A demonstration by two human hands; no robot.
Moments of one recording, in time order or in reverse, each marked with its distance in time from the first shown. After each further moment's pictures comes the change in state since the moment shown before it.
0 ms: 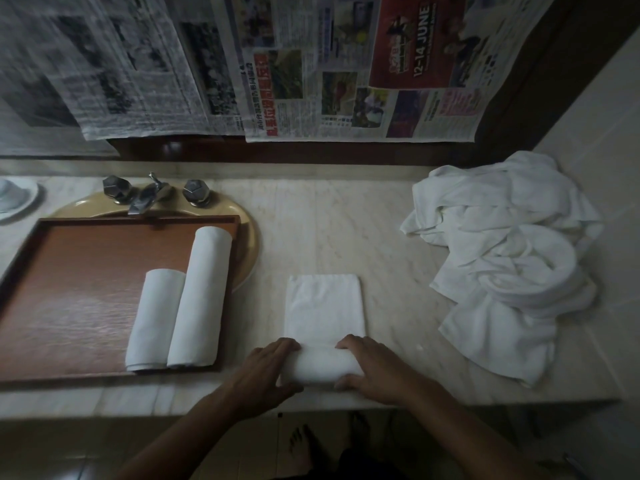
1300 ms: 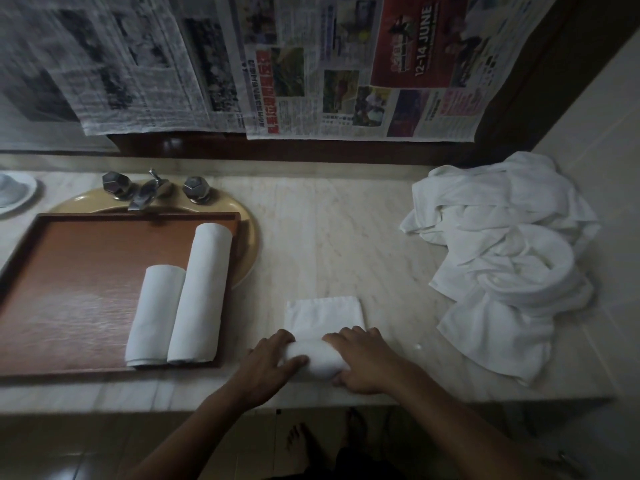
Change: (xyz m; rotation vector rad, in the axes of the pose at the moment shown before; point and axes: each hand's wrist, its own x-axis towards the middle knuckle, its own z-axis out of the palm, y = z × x) left_hand 0.004 0.024 -0.013 -0.262 0.017 -0.289; right_hand 0.017 -0.027 -0.008 -0.410 -0.077 -0.068
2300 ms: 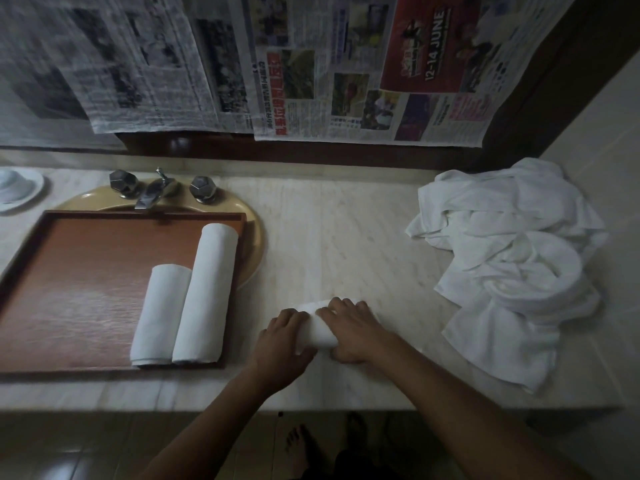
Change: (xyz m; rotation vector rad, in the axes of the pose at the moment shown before) left_hand 0.029 0.009 0.006 0.200 0.222 0.116; right_hand 0.052 -0.001 -0.022 -0.121 0.099 -0.019
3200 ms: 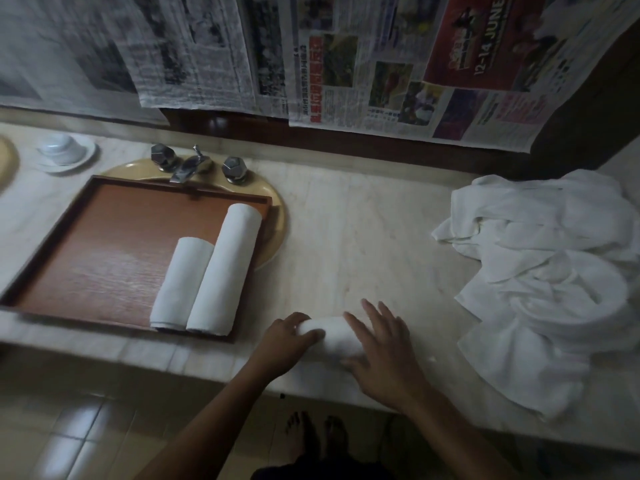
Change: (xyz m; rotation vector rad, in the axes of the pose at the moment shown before) left_hand -0.012 0.013 -0.001 -0.385 -0.078 -0.454; right_hand -0.070 0.012 0.038 0.194 0.229 0.045
